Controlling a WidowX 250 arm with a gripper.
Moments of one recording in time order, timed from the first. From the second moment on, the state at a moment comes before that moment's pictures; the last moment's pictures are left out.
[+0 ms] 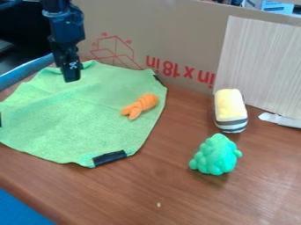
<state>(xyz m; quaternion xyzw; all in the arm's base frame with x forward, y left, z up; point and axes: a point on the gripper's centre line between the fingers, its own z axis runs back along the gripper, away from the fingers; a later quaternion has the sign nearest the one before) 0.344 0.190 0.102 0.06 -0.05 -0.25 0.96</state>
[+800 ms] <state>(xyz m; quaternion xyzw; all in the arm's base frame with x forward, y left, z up) 0.358 0.109 0.075 0.01 -0.04 -0.26 0.96</state>
